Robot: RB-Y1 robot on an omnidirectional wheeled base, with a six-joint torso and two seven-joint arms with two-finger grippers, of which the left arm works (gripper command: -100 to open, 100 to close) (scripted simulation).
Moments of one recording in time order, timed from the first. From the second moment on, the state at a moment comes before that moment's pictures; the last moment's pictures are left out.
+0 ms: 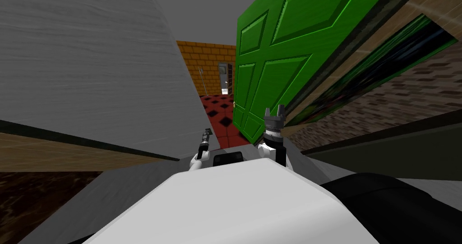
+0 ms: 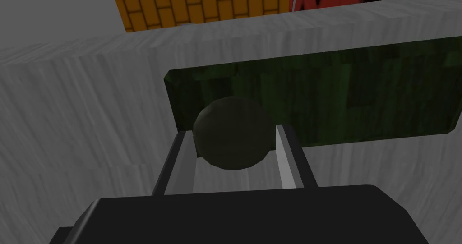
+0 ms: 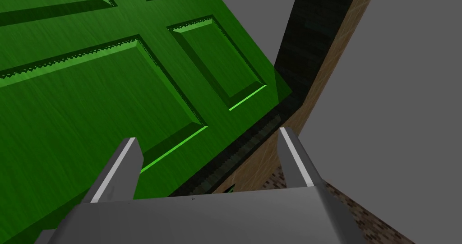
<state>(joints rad) -0.10 0.03 0.09 -0.70 0.01 -0.77 -0.01</state>
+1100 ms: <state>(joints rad) -0.09 0.02 0.11 -0.72 0.03 -0.76 -0.01</state>
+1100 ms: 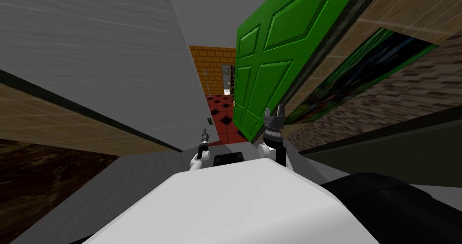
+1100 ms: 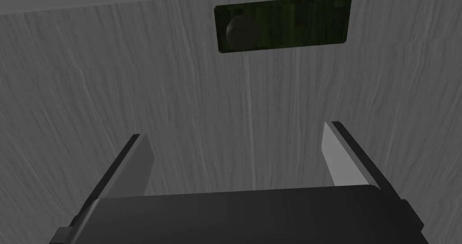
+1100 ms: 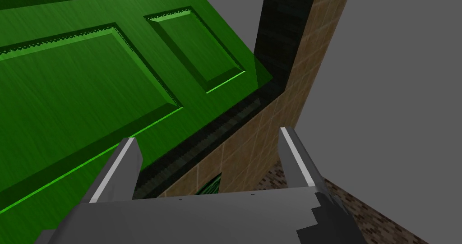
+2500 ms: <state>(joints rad) -0.09 0.03 0.12 -0.71 0.04 -0.79 -0.02</state>
